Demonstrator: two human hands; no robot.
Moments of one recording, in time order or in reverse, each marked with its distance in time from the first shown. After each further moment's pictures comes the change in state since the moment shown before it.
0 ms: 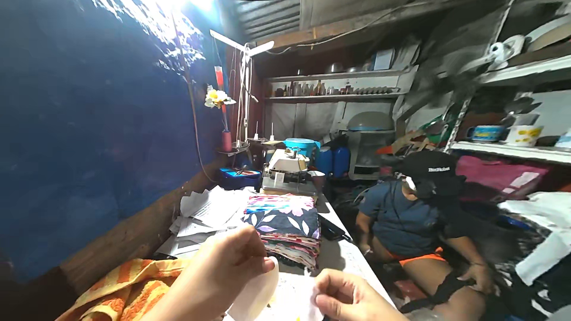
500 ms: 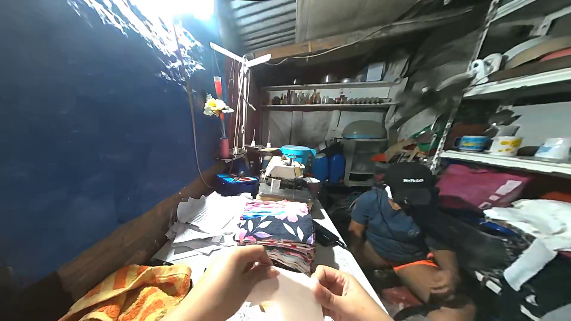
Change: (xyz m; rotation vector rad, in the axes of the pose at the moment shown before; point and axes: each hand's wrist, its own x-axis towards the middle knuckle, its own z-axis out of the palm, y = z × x) left_hand 0.009 -0.017 0.018 0.093 -0.090 -0.002; right_hand 0.008 0.002 0.007 0.187 0.149 0.042
